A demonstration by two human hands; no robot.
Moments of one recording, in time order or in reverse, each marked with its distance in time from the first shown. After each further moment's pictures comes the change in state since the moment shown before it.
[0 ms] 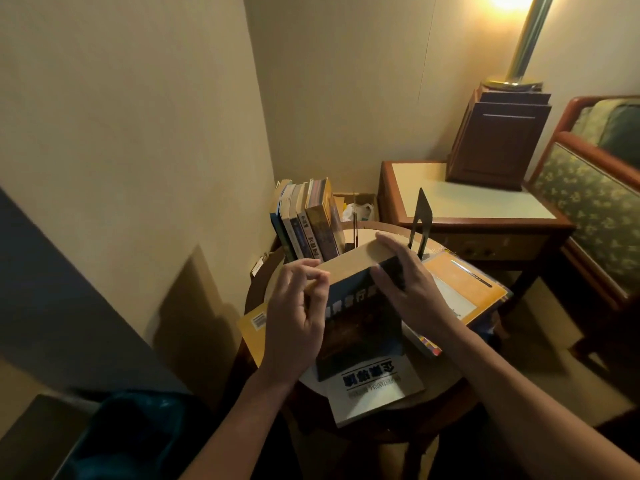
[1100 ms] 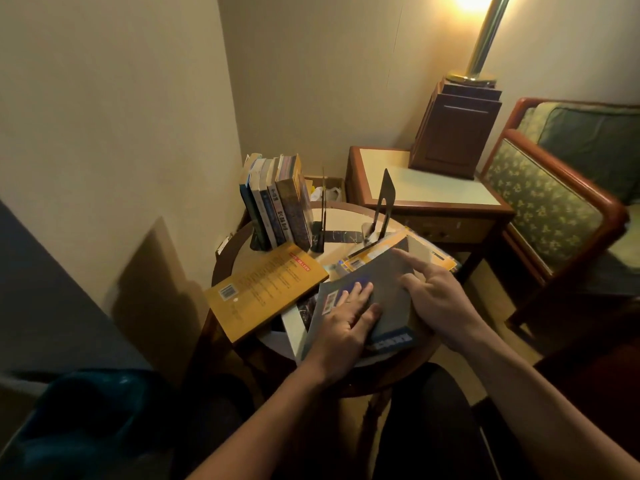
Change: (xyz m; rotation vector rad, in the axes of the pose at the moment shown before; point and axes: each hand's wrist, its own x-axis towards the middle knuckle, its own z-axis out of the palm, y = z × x) left_hand -0.073 0.020 0.076 -0.231 -0.664 -0.419; right_hand -0.079 -0.034 -0.053 -0.033 0.049 0.471
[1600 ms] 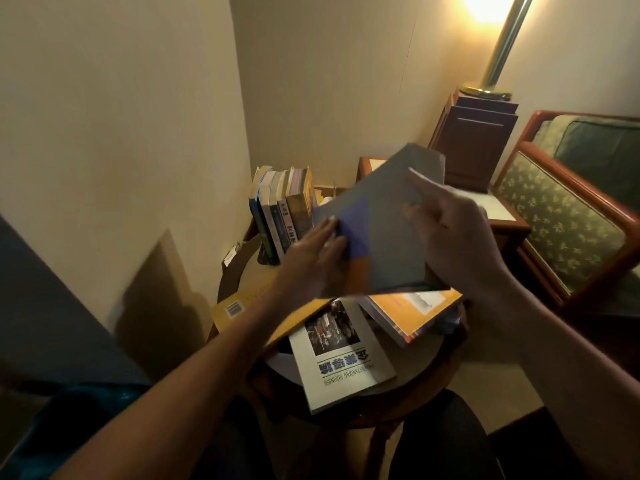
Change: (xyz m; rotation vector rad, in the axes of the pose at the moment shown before) left_hand 0.079 0.025 -0.110 0.139 0.213 0.223; right_hand 0.048 -0.087 -0.018 -0.145 0.298 -0.525
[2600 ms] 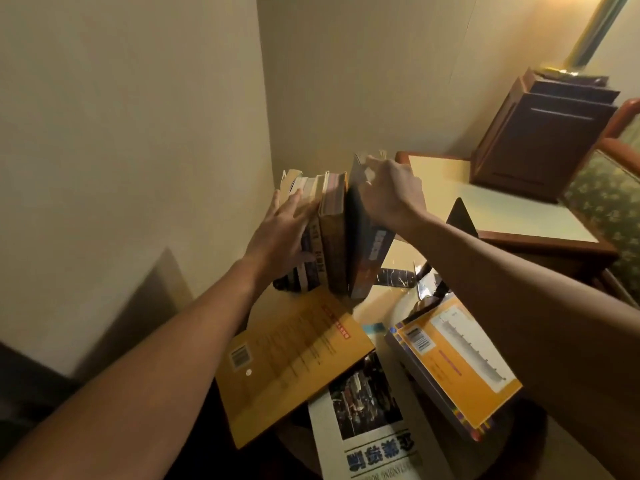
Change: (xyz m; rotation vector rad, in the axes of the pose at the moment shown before) left_hand 0.137 -0.120 -0.080 0.792 -0.031 0.081; right_hand 0.194 0.070 0.194 -0.308 -0.160 0.032
